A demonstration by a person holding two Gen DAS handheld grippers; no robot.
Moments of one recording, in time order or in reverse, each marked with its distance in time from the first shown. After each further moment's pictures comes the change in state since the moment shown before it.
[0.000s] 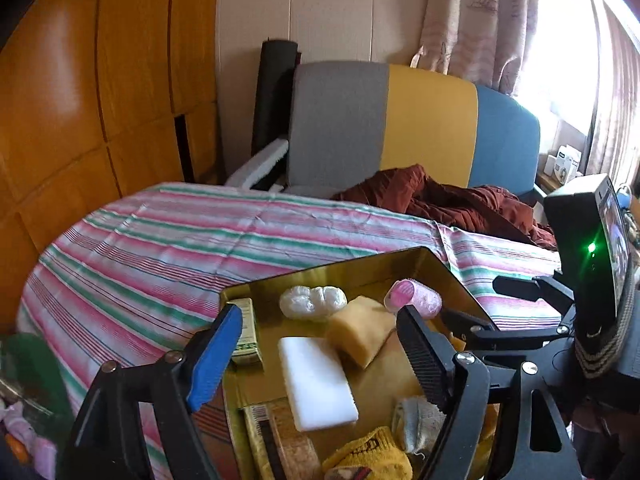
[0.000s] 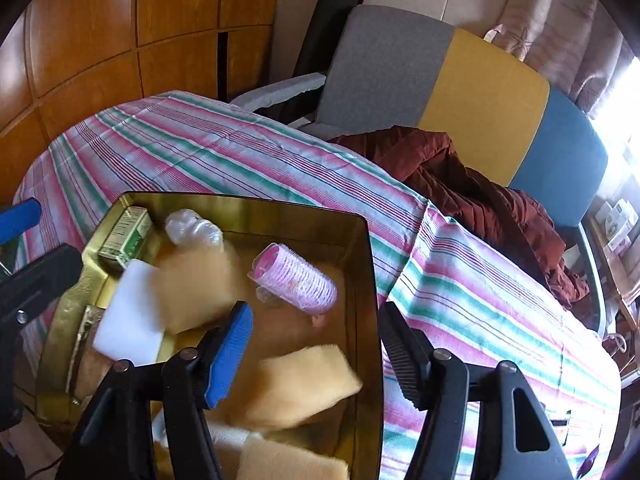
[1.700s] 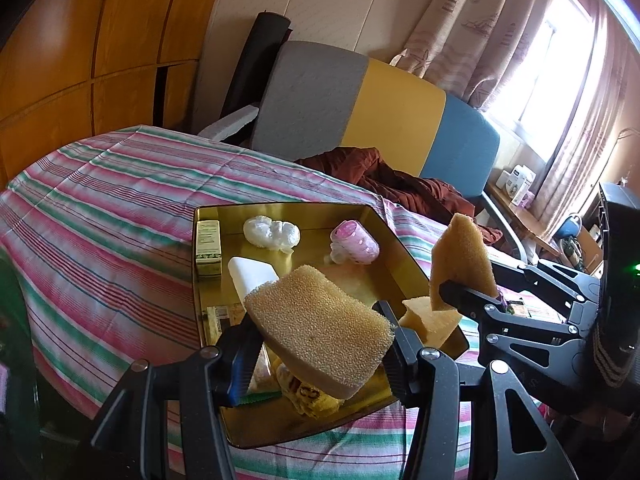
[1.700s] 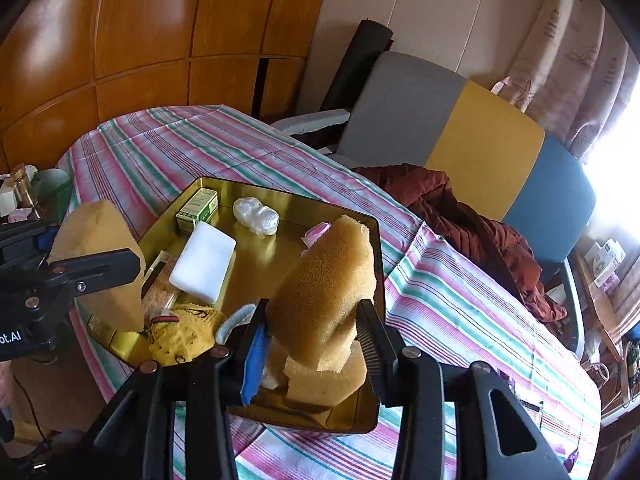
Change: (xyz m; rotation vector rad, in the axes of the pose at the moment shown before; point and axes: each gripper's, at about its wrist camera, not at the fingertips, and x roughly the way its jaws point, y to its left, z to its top) left arm -0.053 0.022 -0.053 -0.151 0.091 -0.240; right arm -0.096 0.027 -0.055 -0.137 -0.118 0.001
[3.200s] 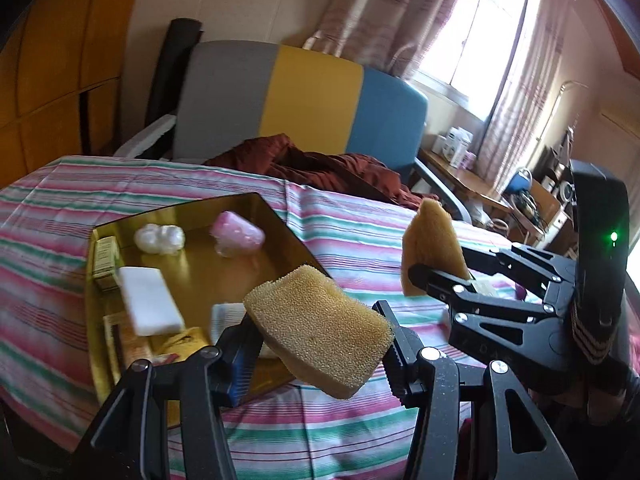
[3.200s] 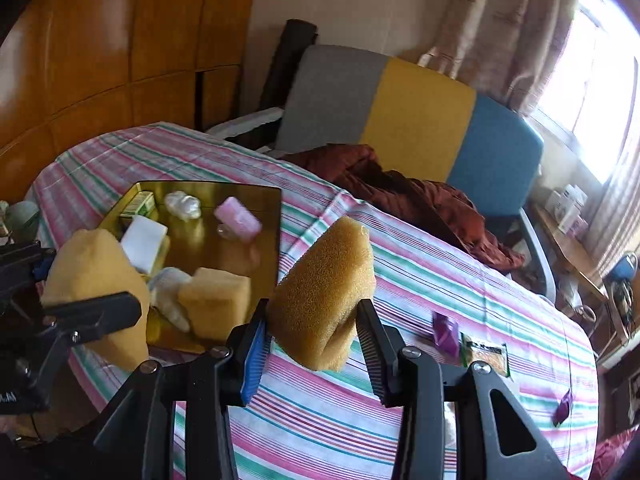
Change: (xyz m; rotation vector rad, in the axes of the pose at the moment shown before) left arm 0.002 -0.102 -0.012 0.166 0.034 -0.170; right arm -0.045 -0.073 -0.055 0.146 -0.007 -0.098
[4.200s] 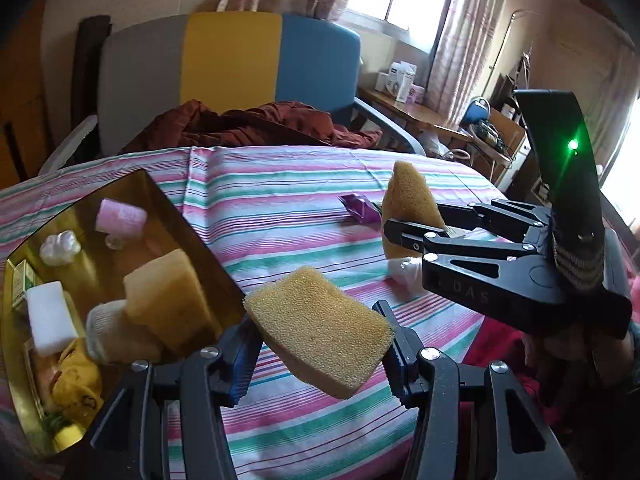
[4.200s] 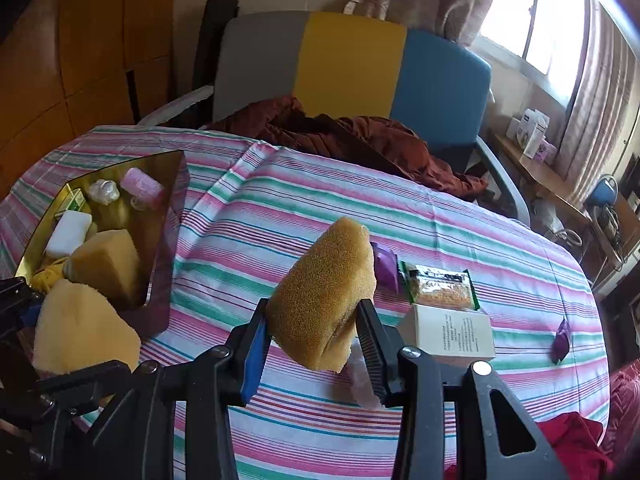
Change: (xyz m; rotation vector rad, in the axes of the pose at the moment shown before) left arm 0.069 -0.098 -0.018 0.199 0.168 -0.114; right arm 0.018 -0.097 -0.060 0.200 0.107 -0.087
